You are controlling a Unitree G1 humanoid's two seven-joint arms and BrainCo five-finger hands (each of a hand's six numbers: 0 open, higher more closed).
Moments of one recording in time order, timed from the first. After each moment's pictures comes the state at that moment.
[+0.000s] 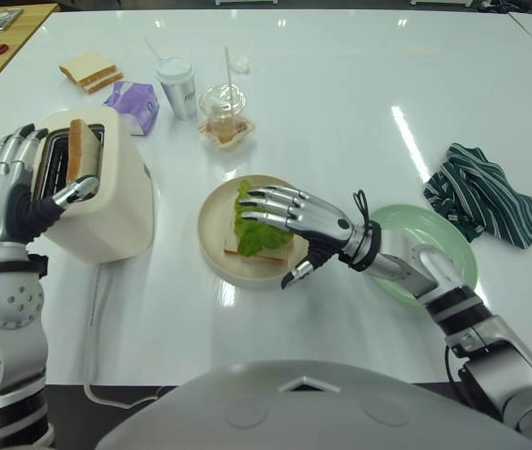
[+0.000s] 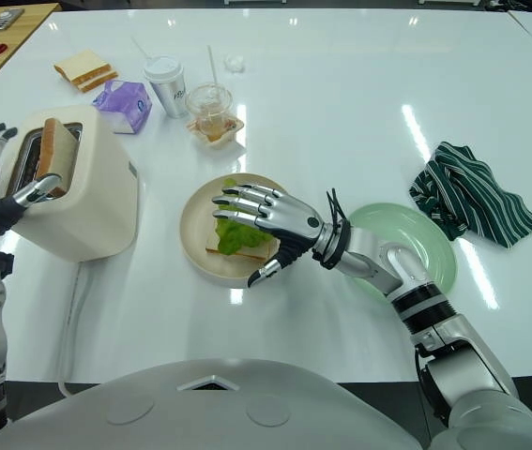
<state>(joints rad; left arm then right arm) 0.30 0.47 0.41 -0.47 0.70 0.04 -0.09 -0.20 -0.56 0.42 0.10 -0.79 -0.84 -0.14</state>
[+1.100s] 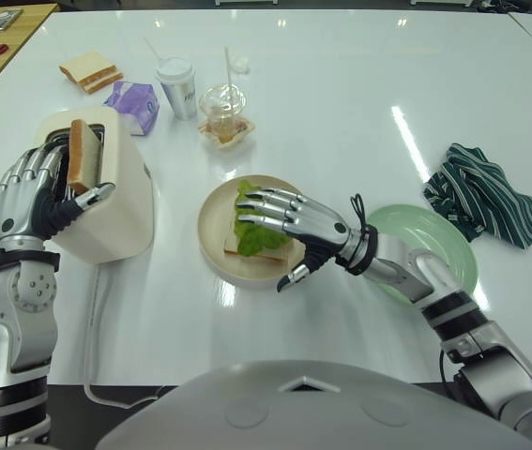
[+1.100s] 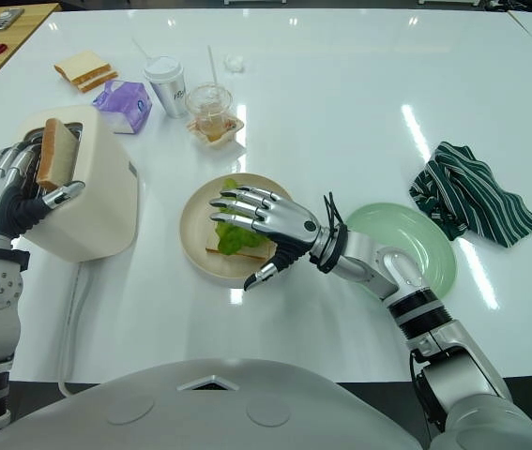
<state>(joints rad) 0.28 0.54 0.33 -0.37 0.76 0.09 -0.05 -0.18 -0.53 0.40 0.09 -0.86 -0.83 -0.15</state>
